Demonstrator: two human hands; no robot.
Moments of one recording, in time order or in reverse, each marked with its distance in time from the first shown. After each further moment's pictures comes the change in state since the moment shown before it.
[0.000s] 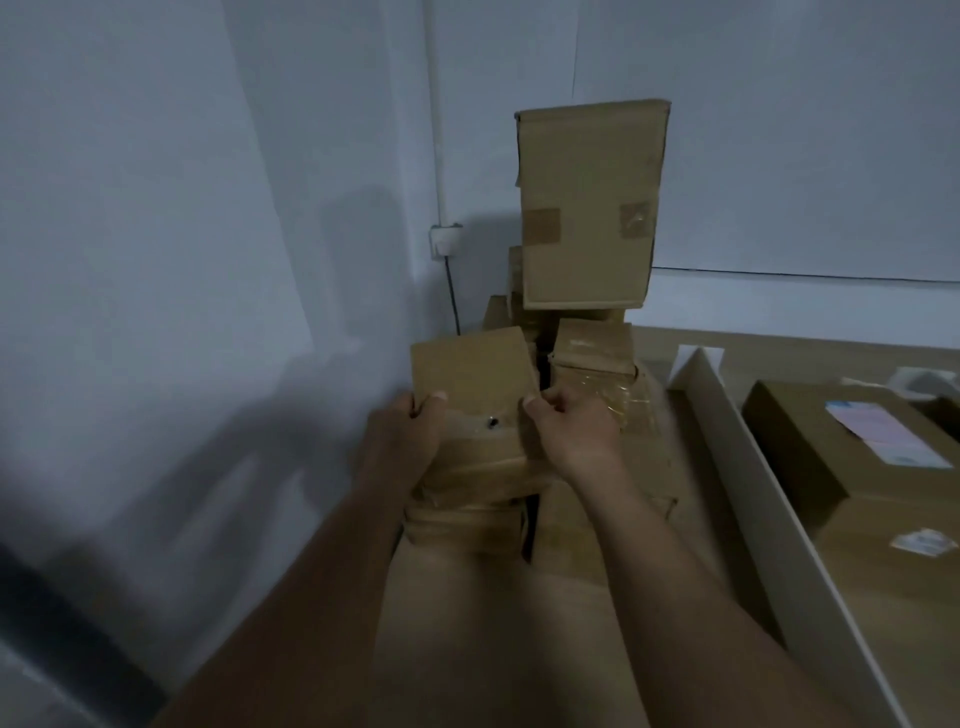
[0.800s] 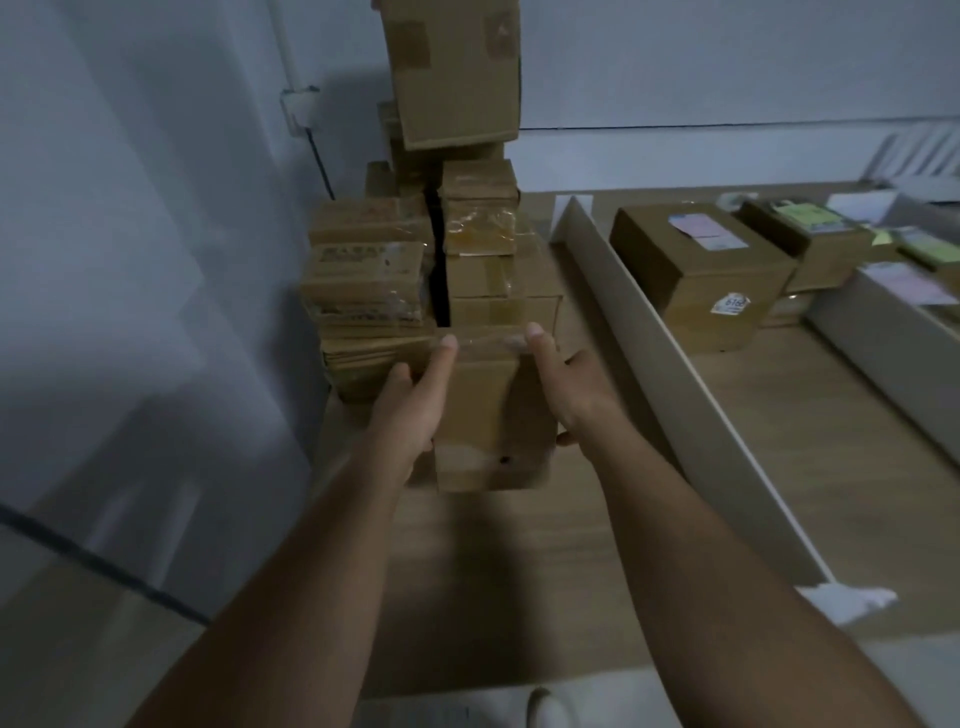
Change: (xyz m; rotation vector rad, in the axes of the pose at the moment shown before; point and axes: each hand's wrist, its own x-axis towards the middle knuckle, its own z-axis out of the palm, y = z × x) left_hand -0.134 -0.062 0.038 -0.168 -0.486 -0.213; right_hand -0.157 0.085 -0.023 0.127 0.089 0.436
